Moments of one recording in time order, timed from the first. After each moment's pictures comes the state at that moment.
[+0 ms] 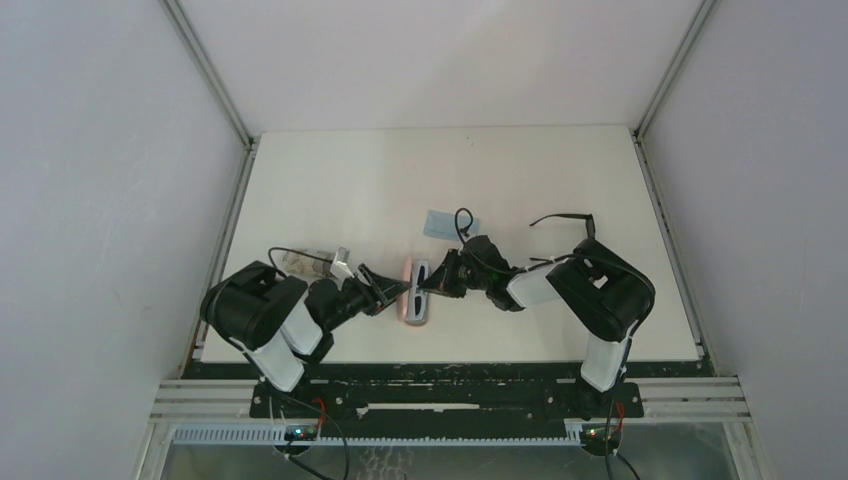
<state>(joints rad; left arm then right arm) -0.44 1.69 0.05 1.40 0.37 -1.17 0.74 1.81 0.67 0.55 -0.31 1.10</state>
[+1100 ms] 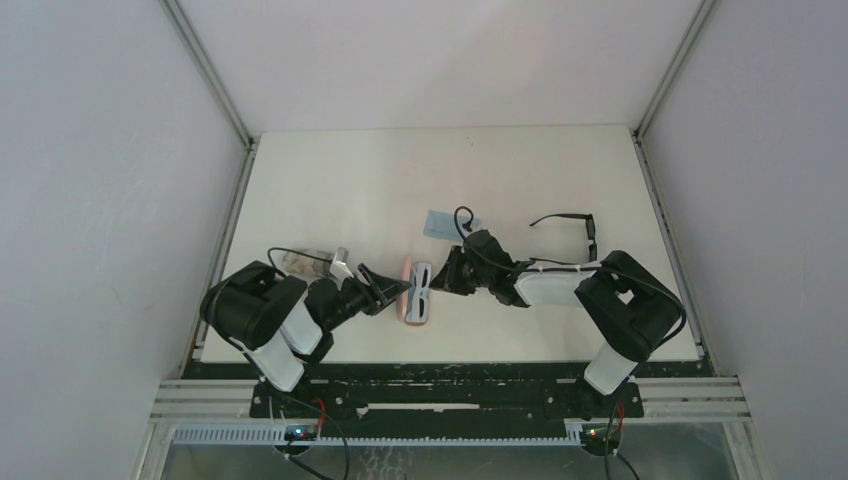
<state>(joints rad) -0.44 1.69 0.05 1.40 0.37 -1.17 0.75 1.66 0.71 0.25 -0.20 0.94</state>
